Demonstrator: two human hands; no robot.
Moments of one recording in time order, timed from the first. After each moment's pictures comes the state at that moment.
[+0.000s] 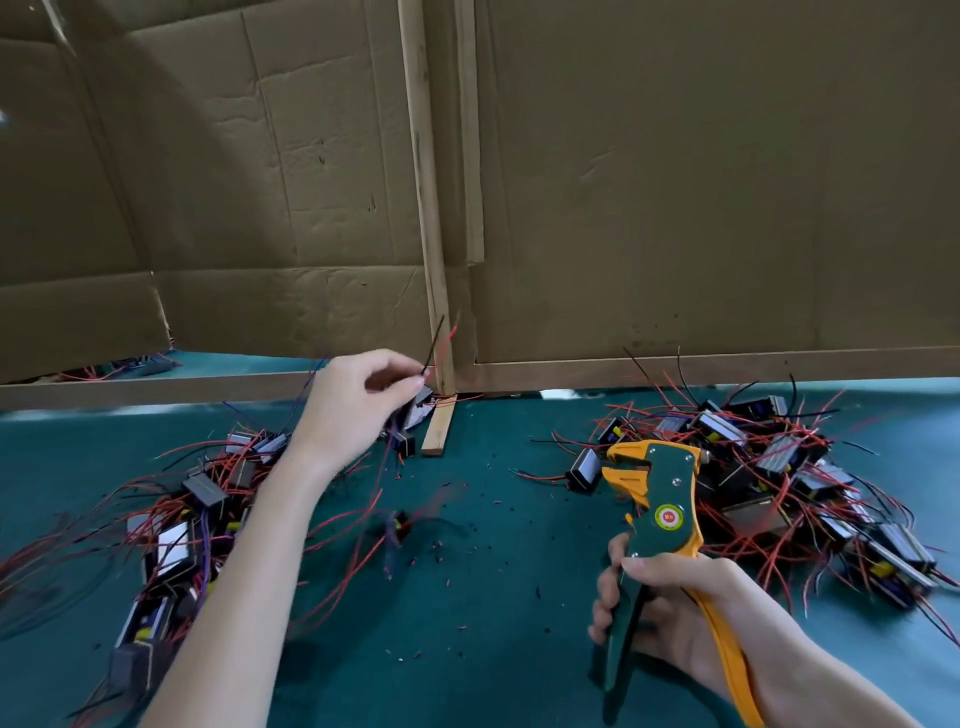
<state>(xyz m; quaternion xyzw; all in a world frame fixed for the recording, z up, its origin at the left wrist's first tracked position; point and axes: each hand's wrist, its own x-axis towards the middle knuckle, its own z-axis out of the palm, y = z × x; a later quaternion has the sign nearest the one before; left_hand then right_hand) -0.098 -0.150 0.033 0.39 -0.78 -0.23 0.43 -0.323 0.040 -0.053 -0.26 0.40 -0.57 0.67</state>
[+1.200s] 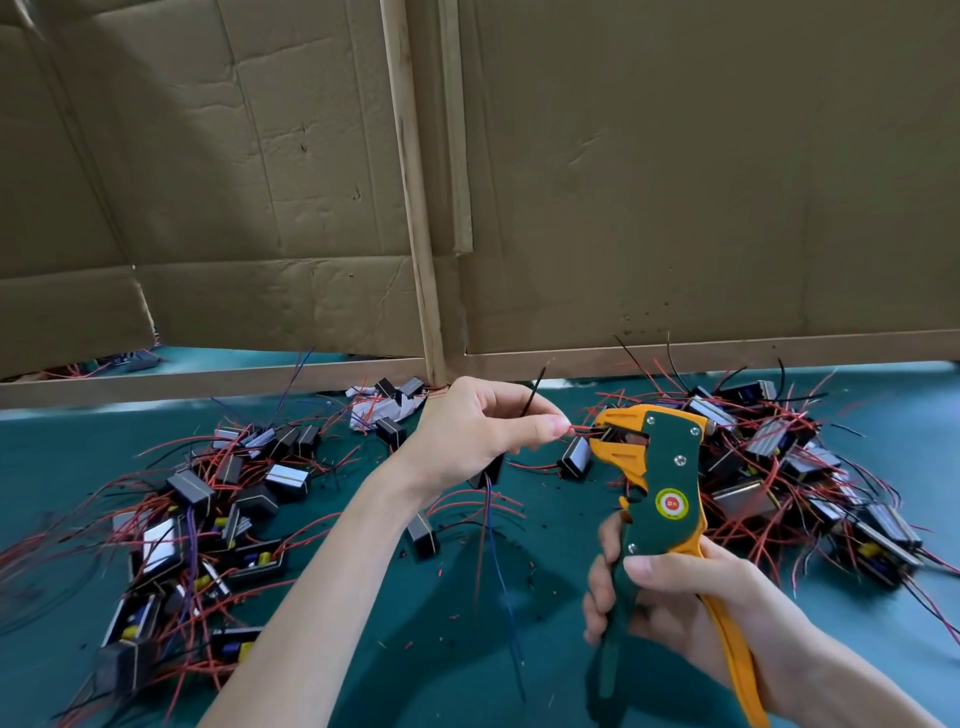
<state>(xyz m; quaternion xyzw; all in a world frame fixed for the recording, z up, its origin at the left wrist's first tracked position) -0.167 -0.092 0.025 0.27 -0.80 -0.46 0.29 -0.328 0.045 -0.048 -0.38 0.30 -0.56 0.67</state>
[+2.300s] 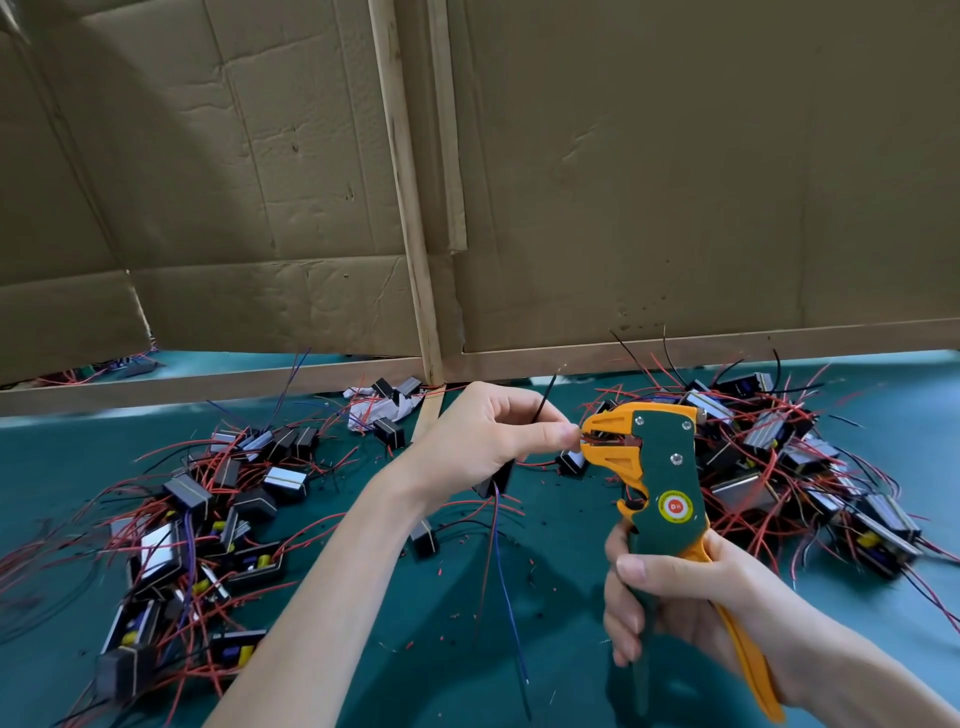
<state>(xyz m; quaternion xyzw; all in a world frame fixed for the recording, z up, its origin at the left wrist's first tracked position) -0.168 -0.084 0.028 0.21 -0.81 -0.49 0.24 -0.337 0.049 -0.051 -0.46 0.33 -0.52 0.64</state>
